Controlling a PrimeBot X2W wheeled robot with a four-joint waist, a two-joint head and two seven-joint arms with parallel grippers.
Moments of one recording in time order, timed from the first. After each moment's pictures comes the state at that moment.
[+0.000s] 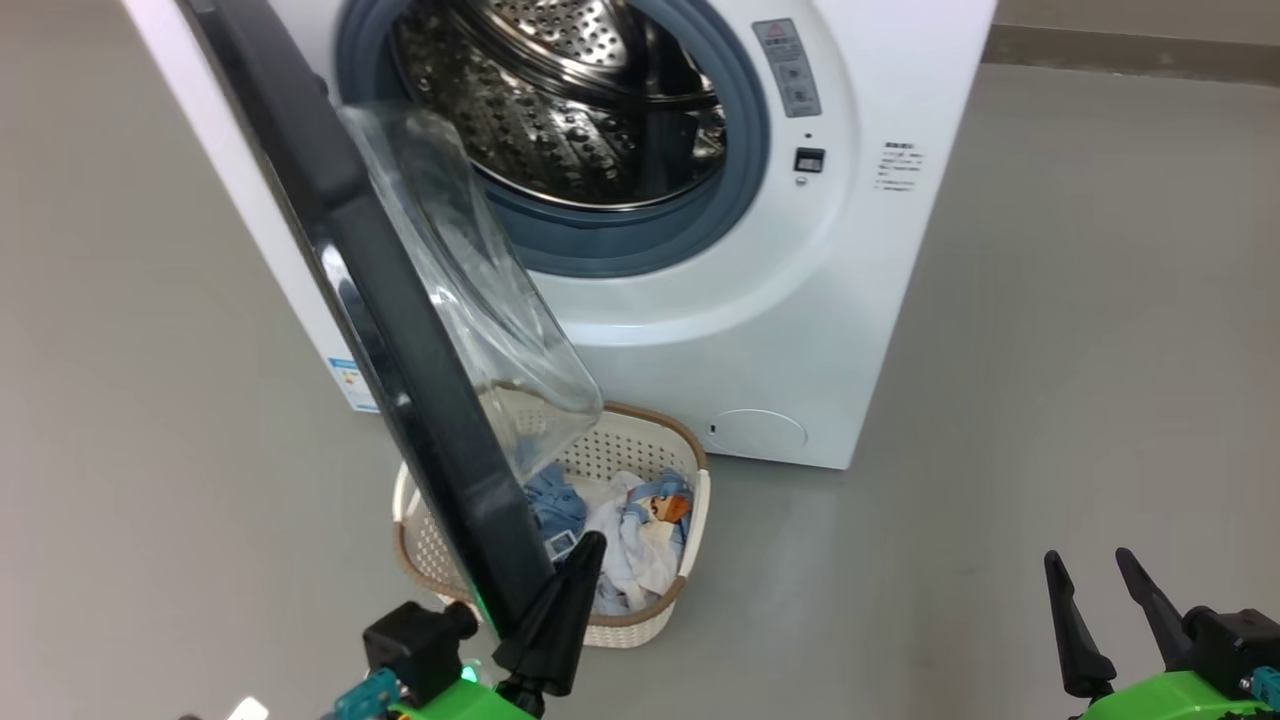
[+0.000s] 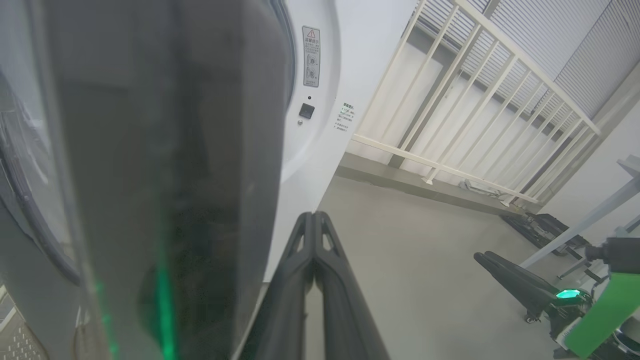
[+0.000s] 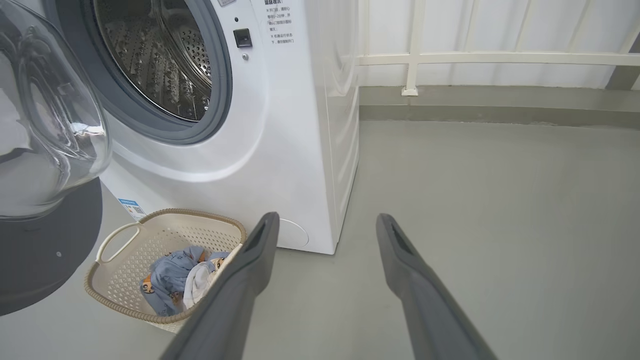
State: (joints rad) left arm -0.11 0.02 -0.46 0.17 -0.54 -0.09 -0.25; right arm 0.00 -0.15 -0.12 0.31 0.22 0.13 -0.25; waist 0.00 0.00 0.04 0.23
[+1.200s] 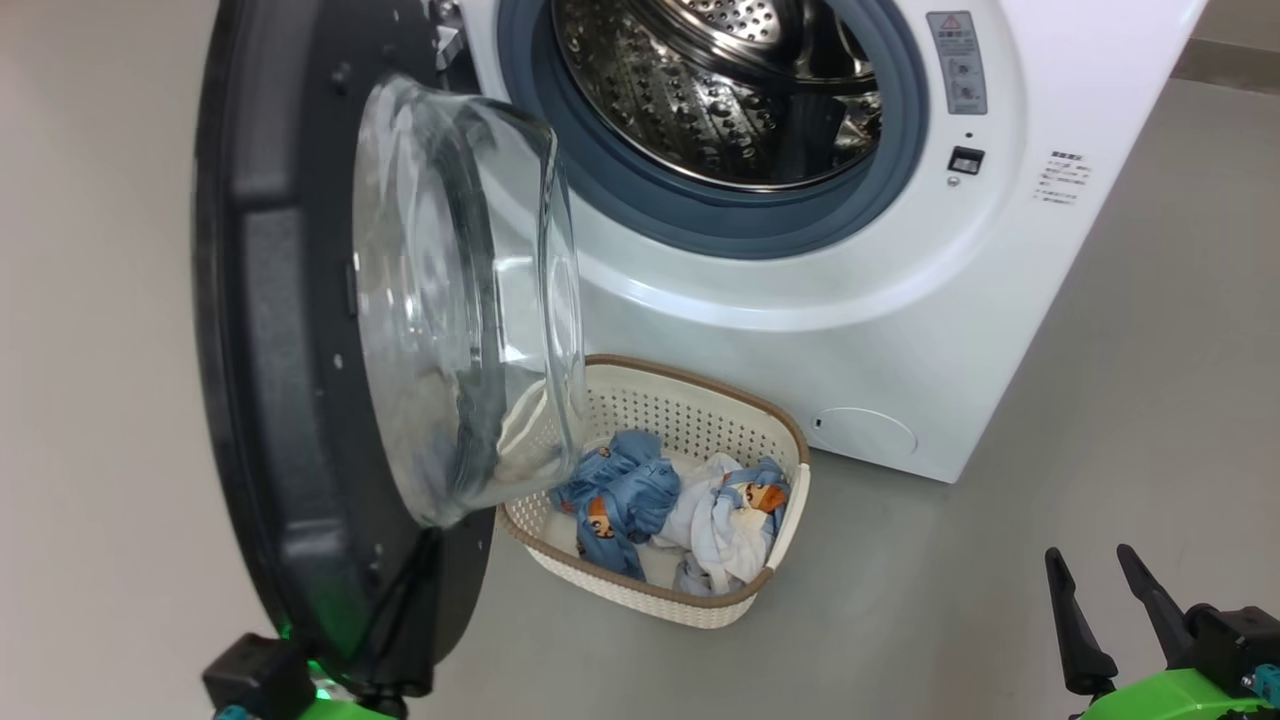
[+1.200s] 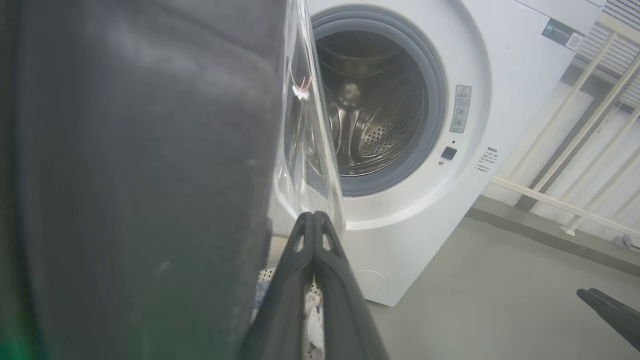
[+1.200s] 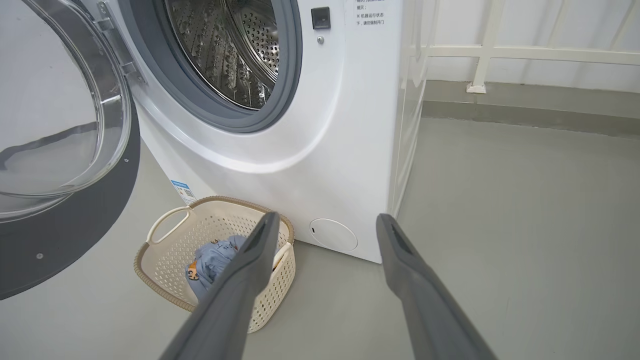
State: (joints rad) left arm 0.00 0.12 -0.30 0.03 -0.53 0.01 -0.25; right arm 0.00 -0.16 -0.12 0.30 0.22 0.13 -0.25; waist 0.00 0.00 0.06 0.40
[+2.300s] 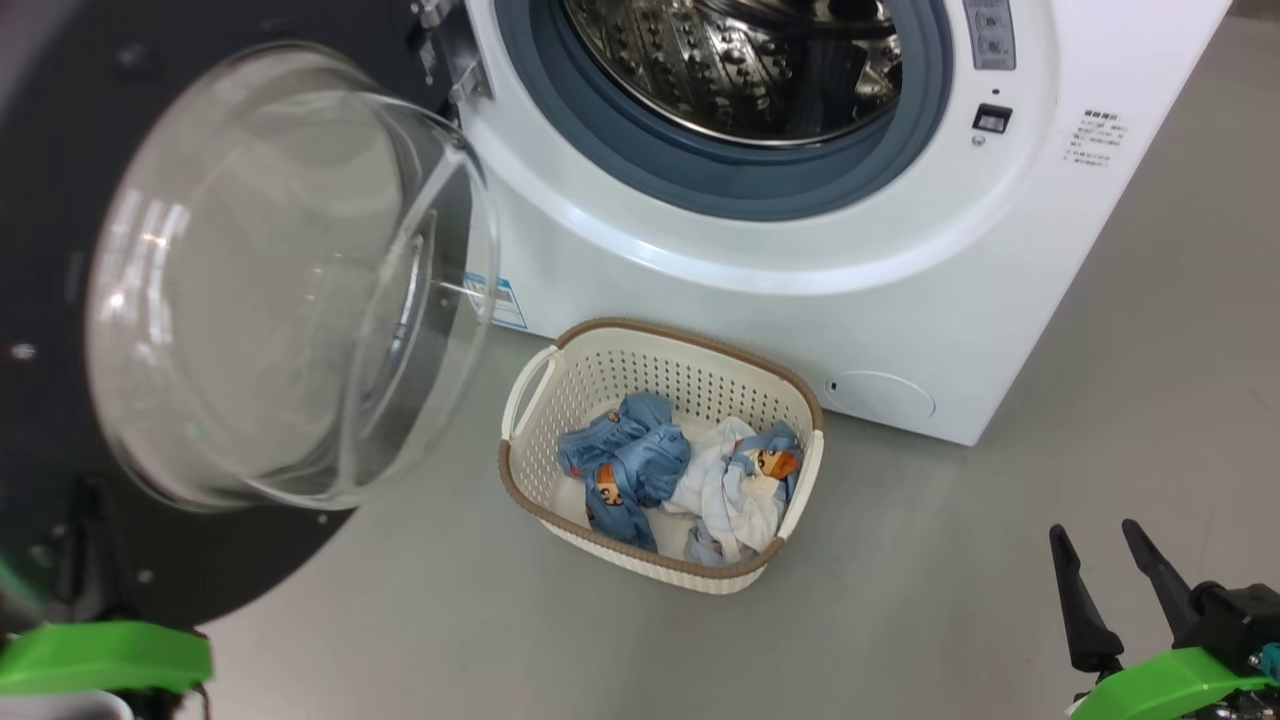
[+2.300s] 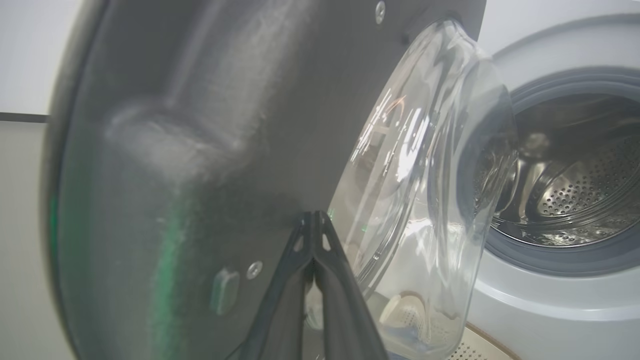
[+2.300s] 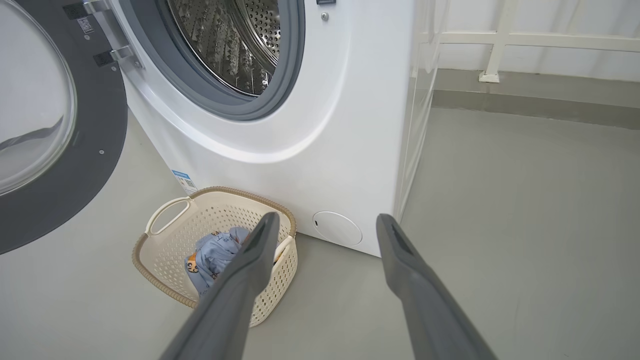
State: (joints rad) left arm -0.11 0.19 0.08 0.18 -0.55 0.10 -0.25; right arm -0.03 -0.18 -0.10 0.29 0.22 0.13 -0.25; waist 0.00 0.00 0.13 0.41
